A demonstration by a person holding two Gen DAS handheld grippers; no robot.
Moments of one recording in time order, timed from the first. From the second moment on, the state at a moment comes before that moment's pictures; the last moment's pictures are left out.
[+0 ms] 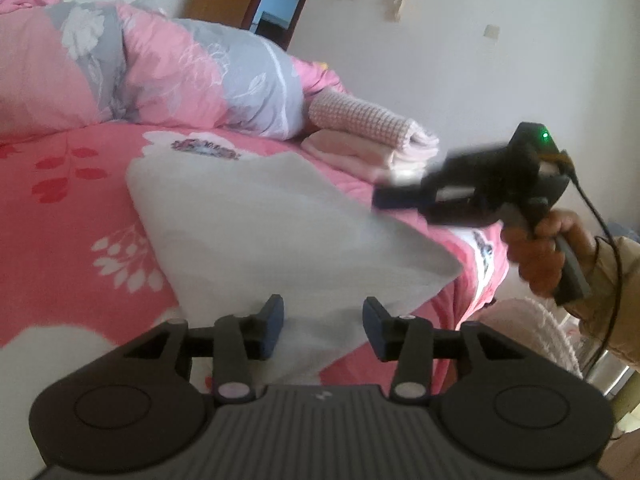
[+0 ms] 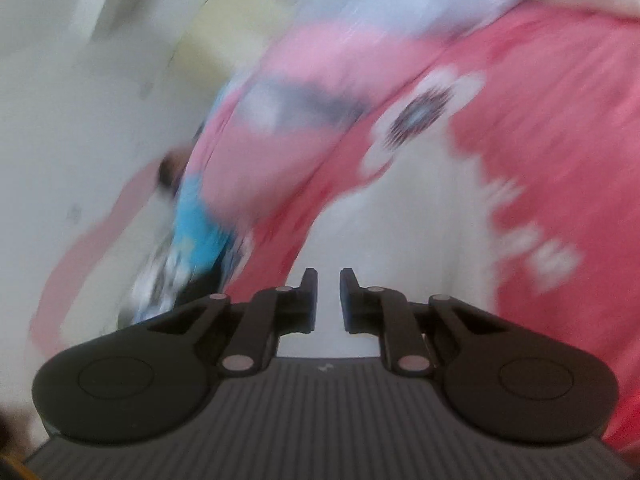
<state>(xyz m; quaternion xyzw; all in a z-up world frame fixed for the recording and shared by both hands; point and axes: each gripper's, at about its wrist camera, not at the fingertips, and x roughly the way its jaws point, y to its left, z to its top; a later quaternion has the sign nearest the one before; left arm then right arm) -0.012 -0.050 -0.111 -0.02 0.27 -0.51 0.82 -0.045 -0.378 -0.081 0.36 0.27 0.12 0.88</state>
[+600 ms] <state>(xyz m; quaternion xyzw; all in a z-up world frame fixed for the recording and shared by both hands) -0.022 -0.021 -0.111 -0.04 0.30 -0.49 0.82 -0.077 -0.316 -0.107 0.25 0.37 0.06 0.89</state>
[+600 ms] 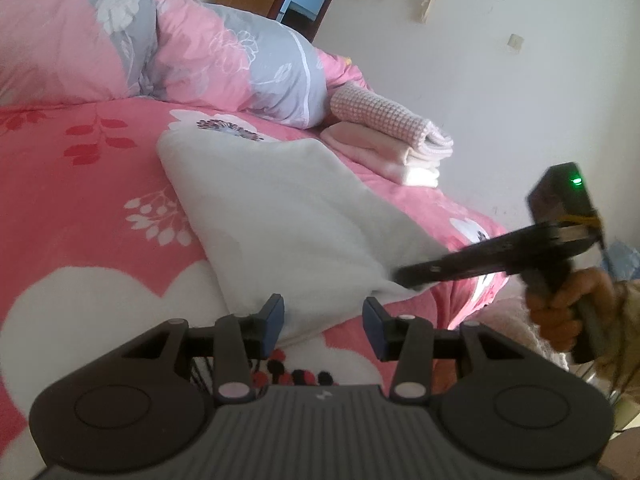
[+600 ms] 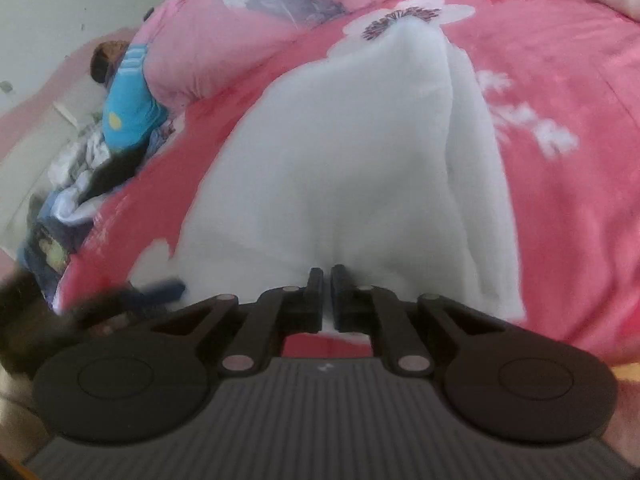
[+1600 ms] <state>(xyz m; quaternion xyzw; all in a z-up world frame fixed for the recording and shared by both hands) -0.031 0.028 -0.108 -0.06 0.32 -0.45 0.83 -0.042 -0.222 -0.100 0.14 0.36 0.16 0.91</state>
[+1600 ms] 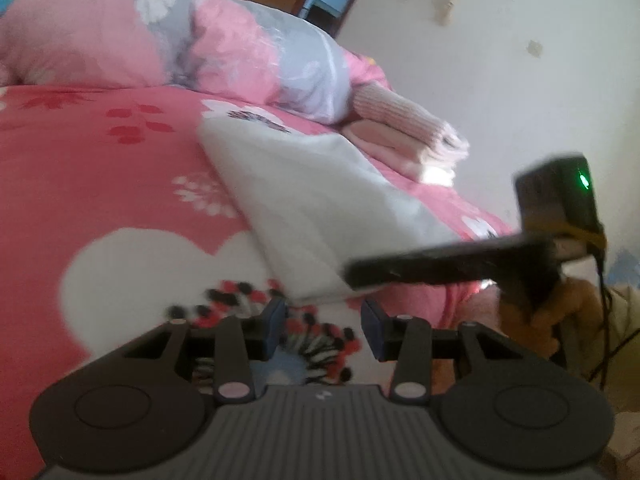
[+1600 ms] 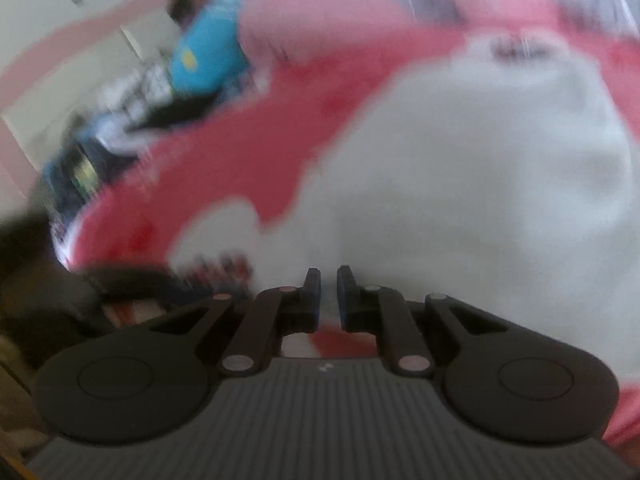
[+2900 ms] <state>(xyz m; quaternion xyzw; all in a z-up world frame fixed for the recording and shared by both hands) 0.024 -0.009 -0.125 -0.07 0.32 -0.44 0.84 0.108 -0.330 -0.068 0.14 0.35 -0.02 0.93</state>
